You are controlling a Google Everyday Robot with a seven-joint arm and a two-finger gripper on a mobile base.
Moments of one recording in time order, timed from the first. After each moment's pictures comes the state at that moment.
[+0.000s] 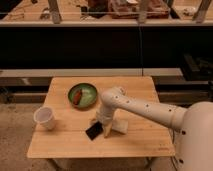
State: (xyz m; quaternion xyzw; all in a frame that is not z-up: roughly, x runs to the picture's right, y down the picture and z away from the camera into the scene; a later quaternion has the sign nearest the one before) arm -0.035 0.223 0.839 -0.32 -0.32 -0.33 0.83
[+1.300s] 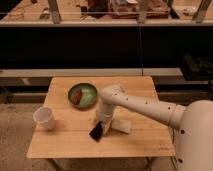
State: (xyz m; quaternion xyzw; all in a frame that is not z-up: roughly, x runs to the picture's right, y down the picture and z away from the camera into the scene) arm -0.043 0.196 0.820 -0.32 -0.32 -0.34 0.82
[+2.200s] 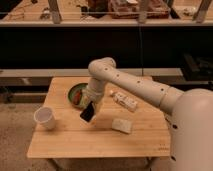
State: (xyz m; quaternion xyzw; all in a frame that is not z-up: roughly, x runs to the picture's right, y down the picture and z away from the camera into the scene) arm -0.099 0.081 0.762 -0.29 -0.31 -0.39 0.82
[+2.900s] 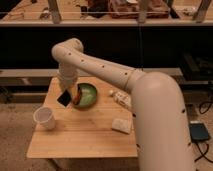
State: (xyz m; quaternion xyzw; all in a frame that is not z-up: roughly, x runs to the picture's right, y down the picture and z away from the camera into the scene) arm -0.213 -0.008 0.748 -0.25 -0.26 -0.40 0.84
